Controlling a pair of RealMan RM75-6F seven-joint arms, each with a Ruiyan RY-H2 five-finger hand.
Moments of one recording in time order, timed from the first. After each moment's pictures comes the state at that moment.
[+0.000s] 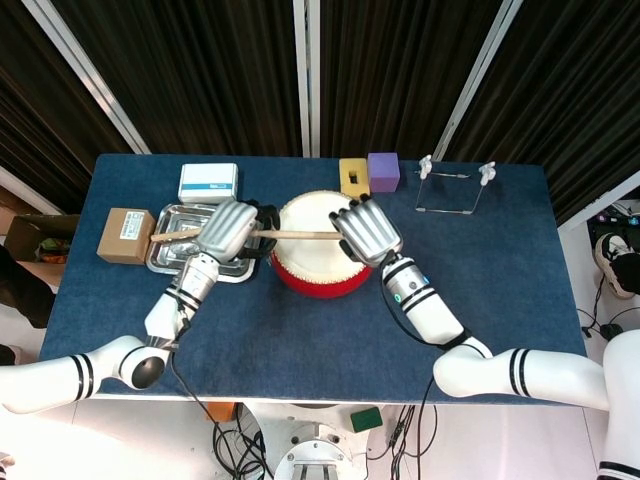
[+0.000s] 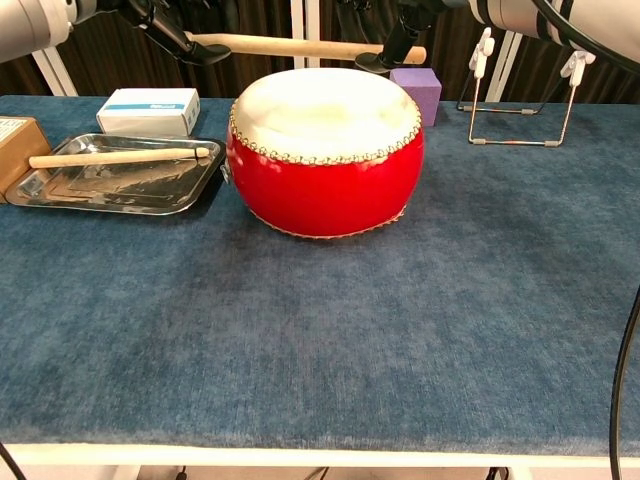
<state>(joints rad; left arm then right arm) -0.84 -1.41 -0.30 -1.60 1.13 0.99 0.07 1.06 -1.41 0.25 -1.68 -0.86 1.02 -0.70</state>
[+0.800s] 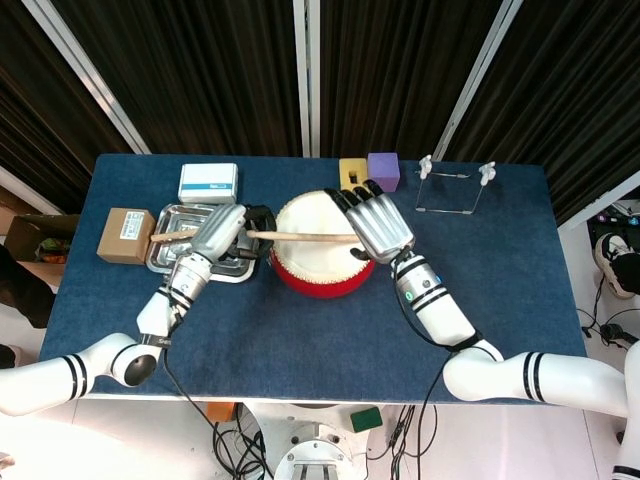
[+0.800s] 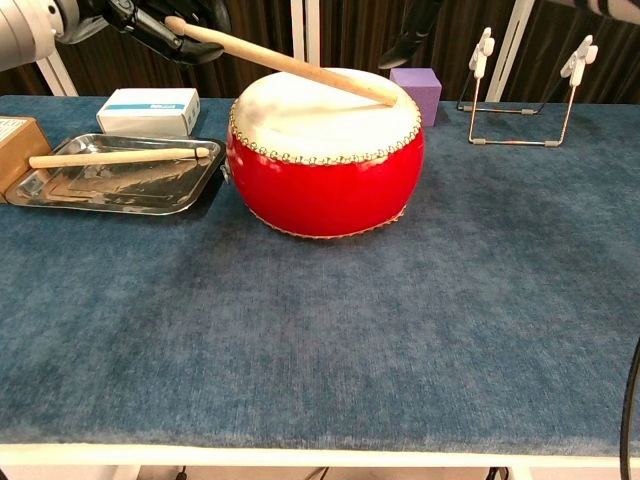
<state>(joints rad) -0.80 -1.40 -0.30 -1.54 1.20 0.94 -0.28 1.03 -1.35 0.27 -1.75 -0.88 1.06 -0.62</state>
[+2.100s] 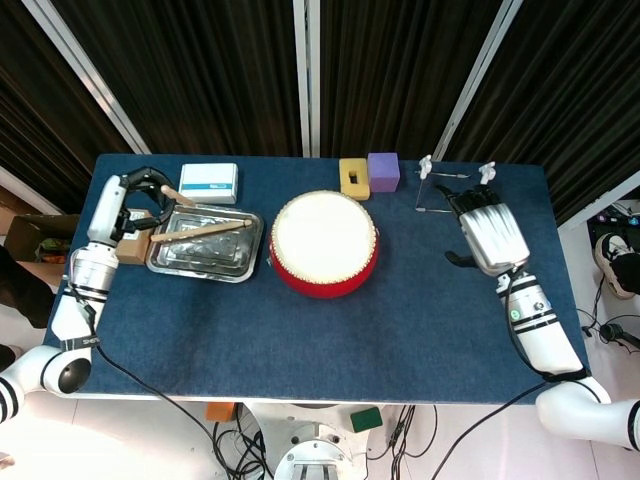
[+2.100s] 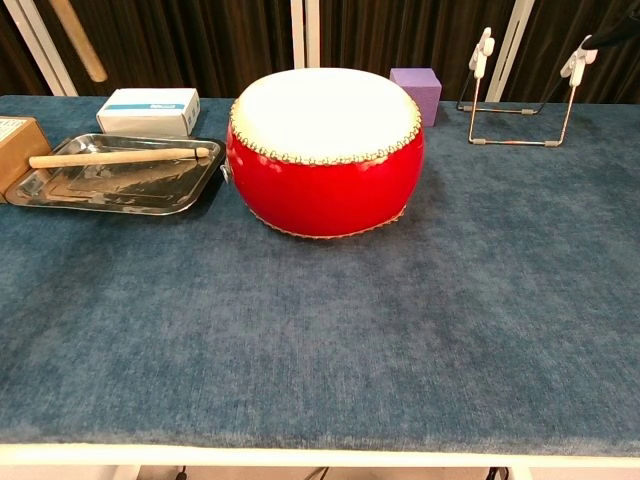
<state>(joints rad) -0.58 -1.24 -0.36 -1.50 1.21 1.12 -0.64 0.70 -1.07 0.17 -1.81 -1.12 1.18 -0.35</state>
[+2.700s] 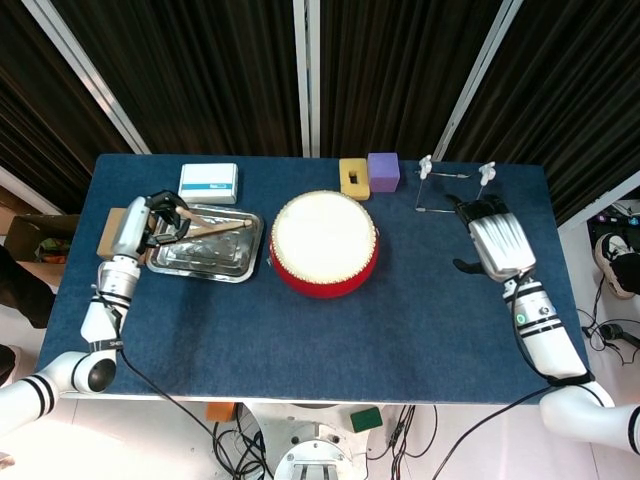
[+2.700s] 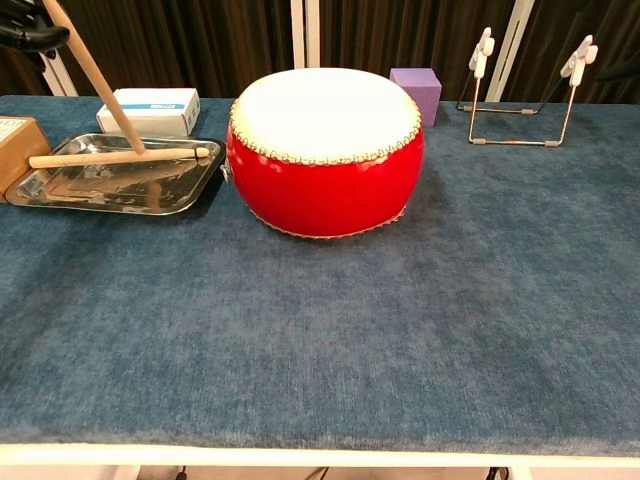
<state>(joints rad) -0.60 -1.41 -0.31 -1.35 1.16 1.05 -0.53 0.65 -1.10 0.17 -1.76 -1.14 1.16 -0.32</state>
